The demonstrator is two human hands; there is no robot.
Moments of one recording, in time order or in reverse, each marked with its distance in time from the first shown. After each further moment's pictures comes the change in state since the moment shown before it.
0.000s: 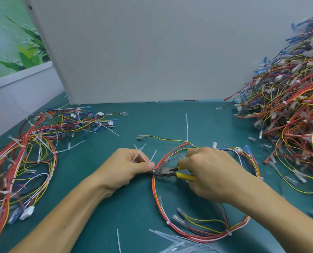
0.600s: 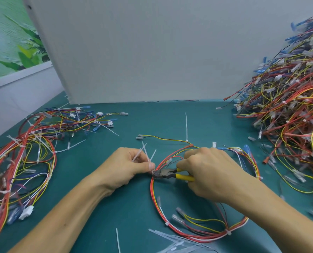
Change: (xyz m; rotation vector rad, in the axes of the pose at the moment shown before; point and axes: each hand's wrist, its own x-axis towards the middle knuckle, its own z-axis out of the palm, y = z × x) left_hand 0.001 0.003 0.001 0.027 -0.010 0.014; right_hand 0.001 -0.002 -0.001 -0.077 -0.013 -0.011
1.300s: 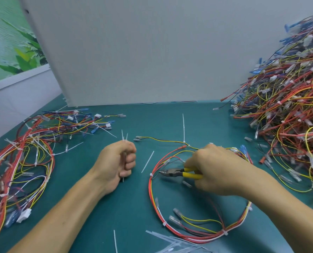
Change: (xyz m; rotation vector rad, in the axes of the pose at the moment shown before) left_hand 0.009 0.004 -0.002 -0.537 0.160 -0.108; right_hand -0.004 0.021 -0.009 0.155 -0.121 0.028
